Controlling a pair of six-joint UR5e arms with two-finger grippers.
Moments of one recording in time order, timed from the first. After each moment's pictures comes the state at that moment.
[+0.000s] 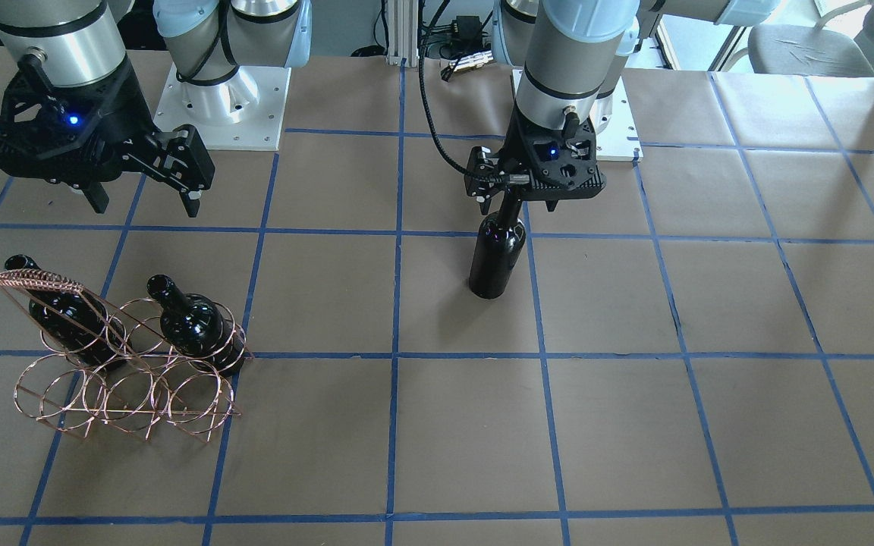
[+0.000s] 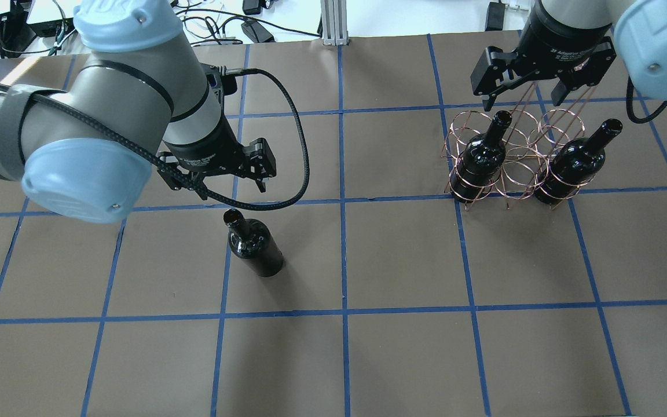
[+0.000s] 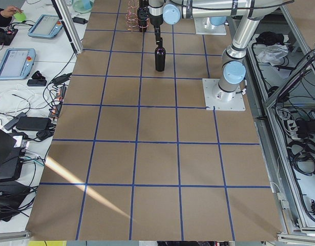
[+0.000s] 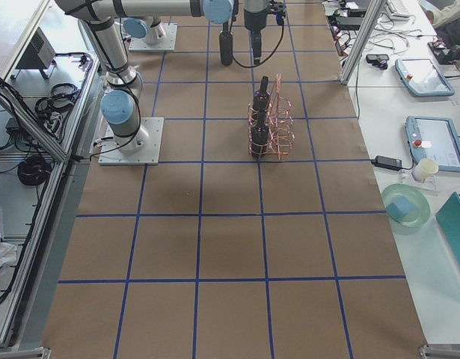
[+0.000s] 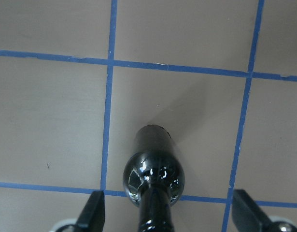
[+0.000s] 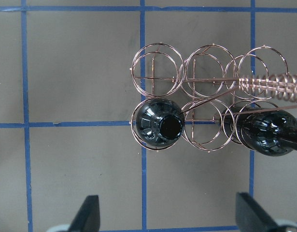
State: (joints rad) left arm -1.75 -1.56 -1.72 -1.41 1.56 -0.28; right arm 1.56 -1.56 1.55 -1.66 -1.62 -0.01
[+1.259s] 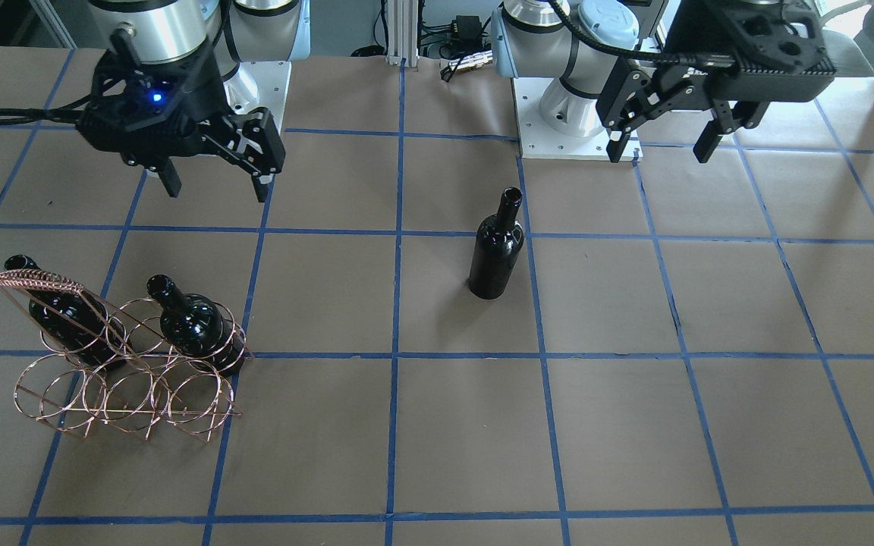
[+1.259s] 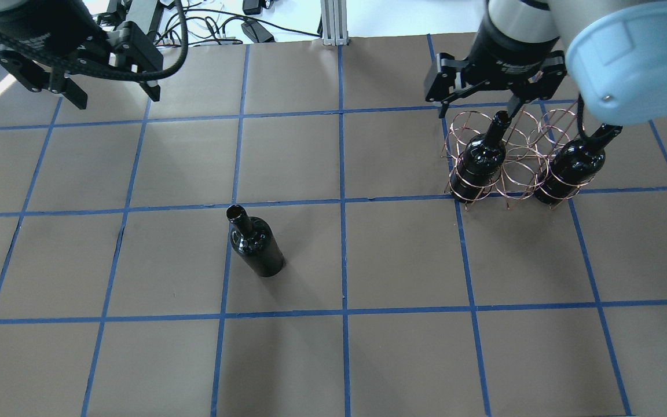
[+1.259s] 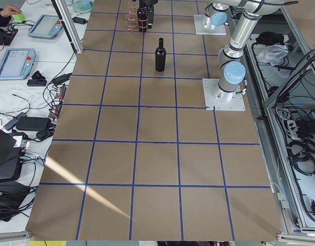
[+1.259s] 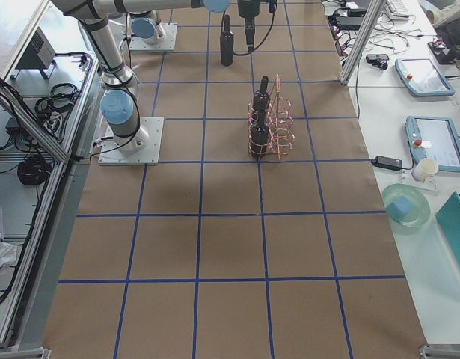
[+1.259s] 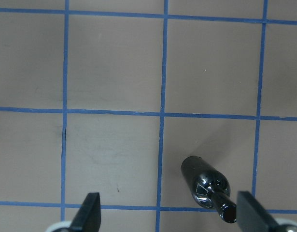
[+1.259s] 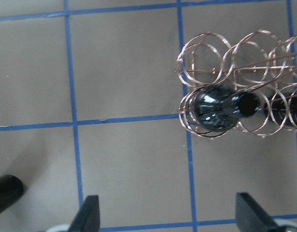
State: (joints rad) left arm -1.51 -1.52 -1.41 -1.66 1.56 0.01; right arm 1.75 -1.56 1.55 -1.68 -1.59 0.25
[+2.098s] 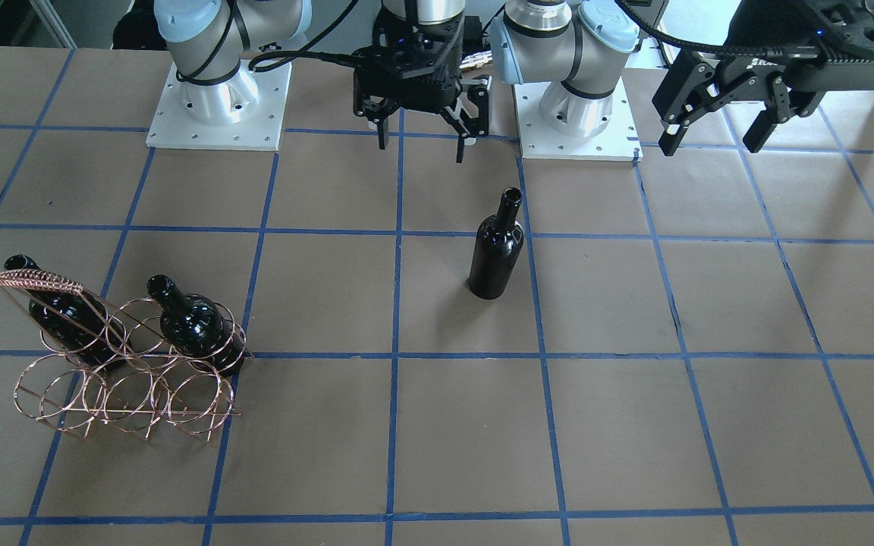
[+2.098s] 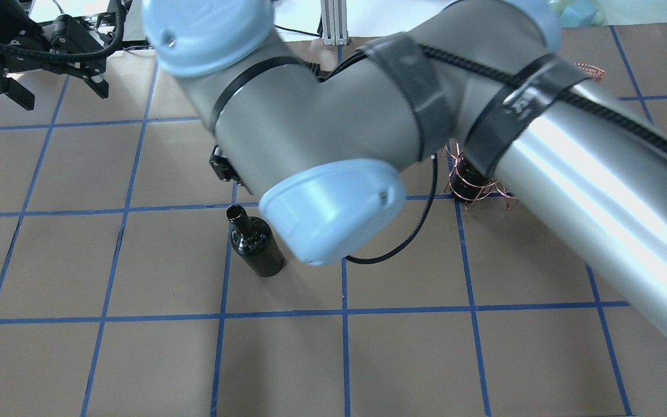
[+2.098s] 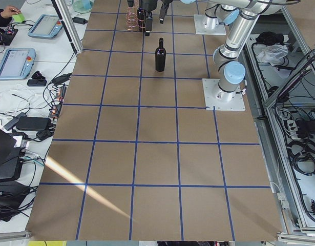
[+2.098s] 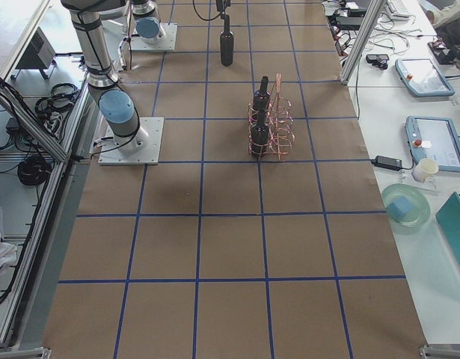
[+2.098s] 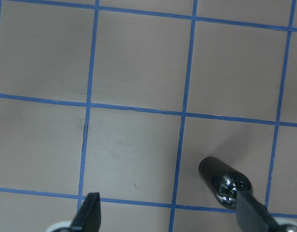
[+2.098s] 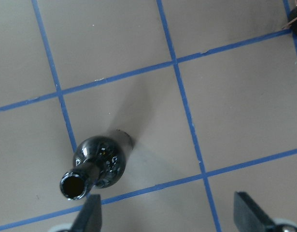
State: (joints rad) left arm -1.41 -1.51 -1.41 -1.69 1.55 0.04; right arm 2.22 -1.37 1.43 -1.71 -1.64 0.91
